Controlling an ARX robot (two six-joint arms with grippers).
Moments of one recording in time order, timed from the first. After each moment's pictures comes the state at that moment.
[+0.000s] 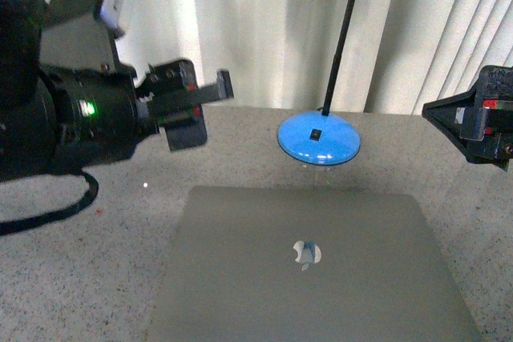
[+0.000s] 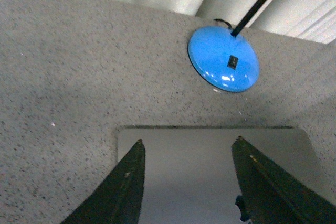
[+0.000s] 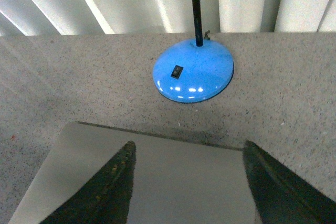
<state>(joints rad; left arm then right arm) -0.42 1.67 0.71 0.54 -0.09 -0.39 0.14 1.53 0.55 0.59 -0.22 0.18</state>
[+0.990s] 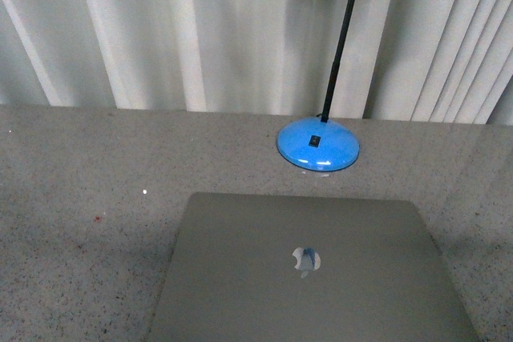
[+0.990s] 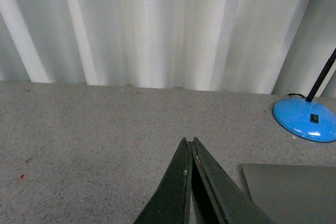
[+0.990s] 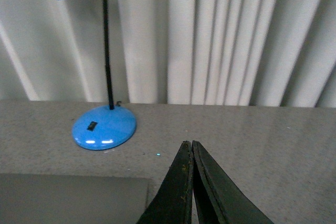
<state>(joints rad) -0.14 1.11 0.09 1.00 -0.14 -0.01 0.01 1.09 0.08 0.99 0.01 0.00</state>
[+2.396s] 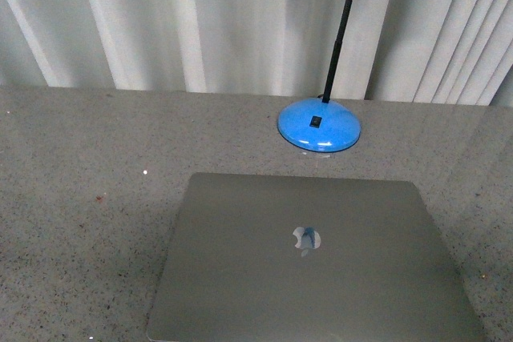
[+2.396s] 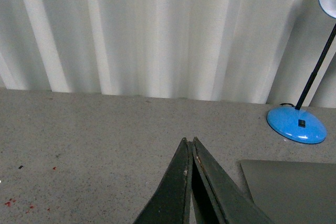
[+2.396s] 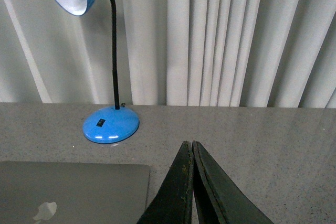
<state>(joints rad) 0.00 0.28 0.03 0.28 0.00 -0.01 0.00 0.27 0.01 0.27 0.00 0.00</state>
